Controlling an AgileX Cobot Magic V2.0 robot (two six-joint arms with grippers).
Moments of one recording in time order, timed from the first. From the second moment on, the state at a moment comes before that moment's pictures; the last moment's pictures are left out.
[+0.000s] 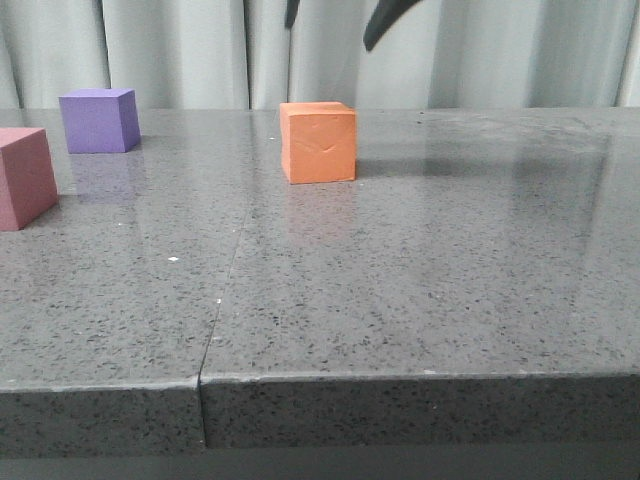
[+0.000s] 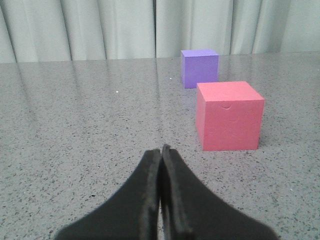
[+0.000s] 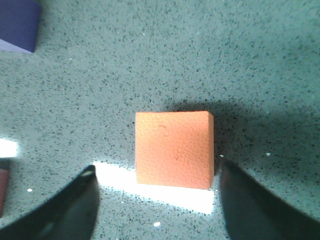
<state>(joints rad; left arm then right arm) 0.00 -0.01 0.00 0.05 0.15 -0.03 0.48 2.08 -2.29 0.10 1.25 0.39</state>
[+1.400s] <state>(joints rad) 0.00 -0.01 0.00 0.05 0.15 -0.03 0.48 1.38 -1.36 0.01 0.99 0.38</state>
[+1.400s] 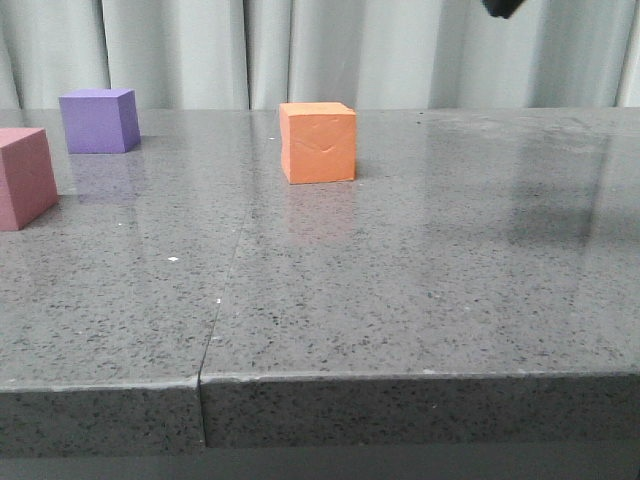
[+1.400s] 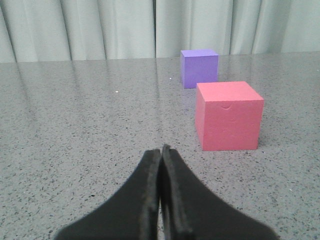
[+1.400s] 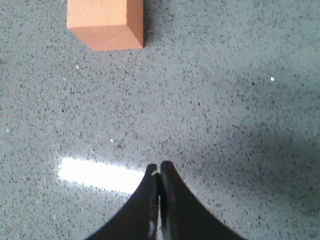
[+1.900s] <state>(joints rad) 0.00 -0.01 0.00 0.05 0.13 -0.03 0.48 0.91 -0.81 -0.08 0.67 0.38</state>
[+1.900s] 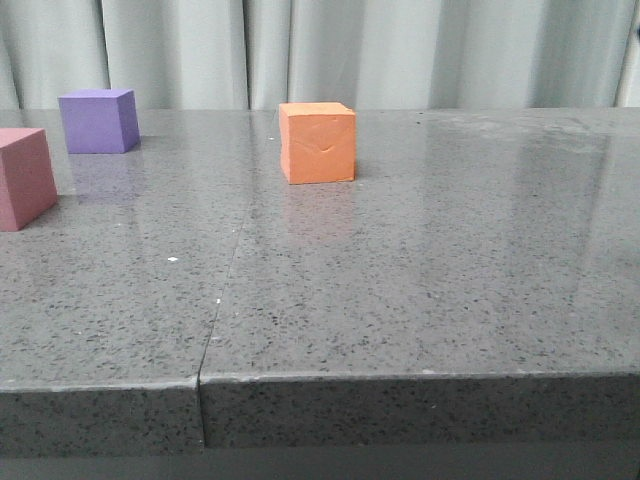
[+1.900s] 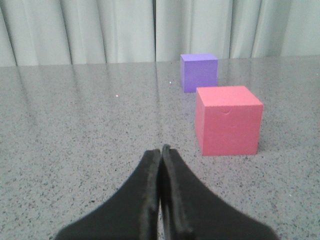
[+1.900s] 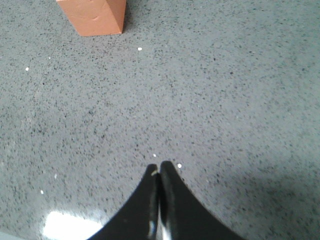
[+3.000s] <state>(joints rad) 0.00 0.19 -0.33 0.00 0.17 -0.03 0.48 0.35 -0.47 -0.09 0.60 0.38</state>
